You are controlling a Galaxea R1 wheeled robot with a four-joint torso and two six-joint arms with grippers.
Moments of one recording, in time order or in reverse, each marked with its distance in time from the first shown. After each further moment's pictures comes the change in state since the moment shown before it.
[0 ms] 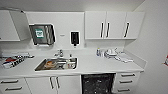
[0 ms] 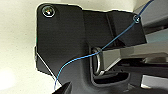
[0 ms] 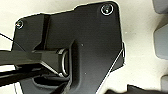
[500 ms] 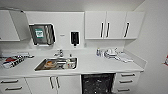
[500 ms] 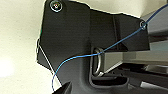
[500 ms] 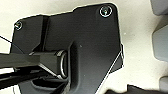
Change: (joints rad) left arm 0.000 0.023 -0.026 -0.145 0.002 0.008; right arm 0.010 0.000 -0.006 0.000 0.000 0.000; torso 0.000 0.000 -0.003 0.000
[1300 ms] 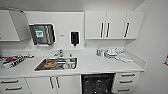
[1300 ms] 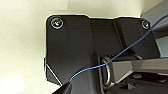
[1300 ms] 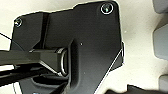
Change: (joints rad) left arm -0.040 0.023 -0.080 0.049 -0.018 0.106; right arm 0.004 0.013 -0.007 -0.004 -0.028 -0.006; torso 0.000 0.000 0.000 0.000
